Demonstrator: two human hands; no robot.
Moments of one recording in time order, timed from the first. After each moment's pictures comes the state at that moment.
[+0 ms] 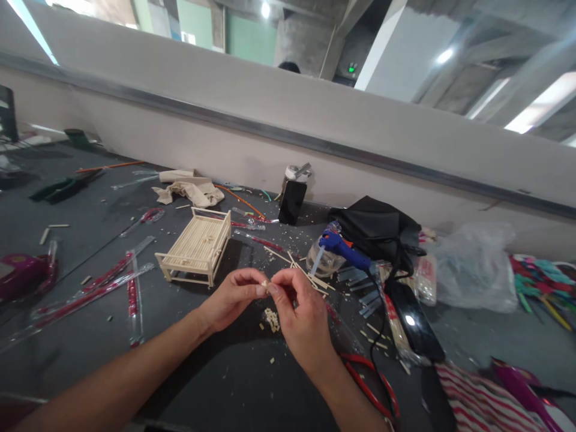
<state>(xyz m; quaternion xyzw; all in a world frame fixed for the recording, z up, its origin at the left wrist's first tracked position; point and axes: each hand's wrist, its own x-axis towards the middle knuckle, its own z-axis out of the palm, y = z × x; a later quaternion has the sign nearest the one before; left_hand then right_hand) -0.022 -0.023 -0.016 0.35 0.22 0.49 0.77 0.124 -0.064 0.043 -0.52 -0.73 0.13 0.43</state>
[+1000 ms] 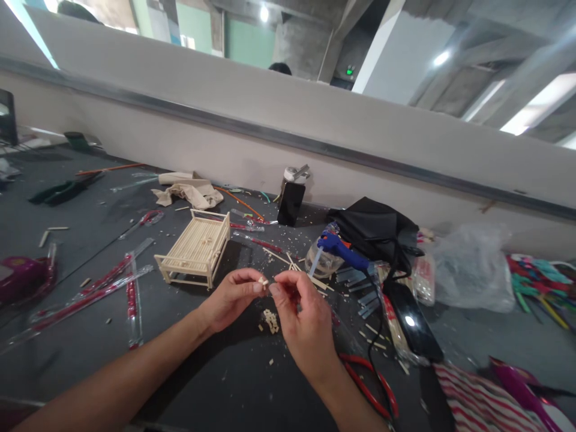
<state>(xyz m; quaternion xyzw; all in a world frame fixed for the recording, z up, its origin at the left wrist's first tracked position) -0.021 -0.022 -0.017 0.31 0.22 0.50 0.78 0.126 -0.072 0.045 -0.55 -0.70 0.13 0.43</state>
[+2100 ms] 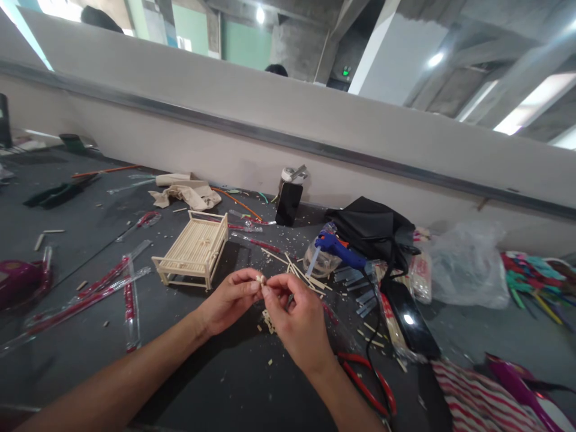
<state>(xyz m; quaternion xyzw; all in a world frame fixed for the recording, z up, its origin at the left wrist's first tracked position) -0.021 -0.021 -0.018 0.30 0.19 0.49 0.80 0.120 -0.068 0.049 -0.56 -0.69 0.20 0.41</state>
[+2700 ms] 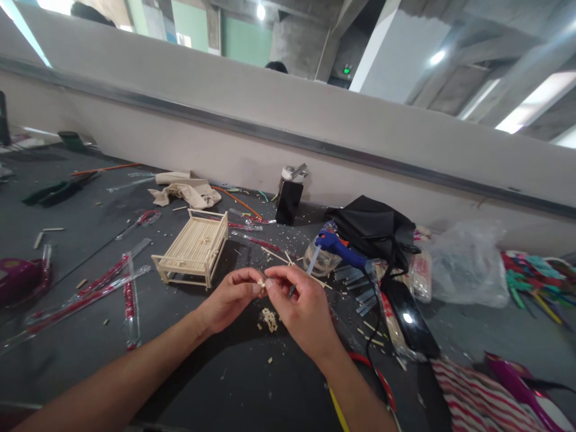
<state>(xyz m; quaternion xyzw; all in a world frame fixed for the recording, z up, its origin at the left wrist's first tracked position) -0.021 -0.023 -0.015 0.35 0.21 0.49 0.77 0.128 -0.059 0.061 -0.54 -0.71 0.24 0.38</state>
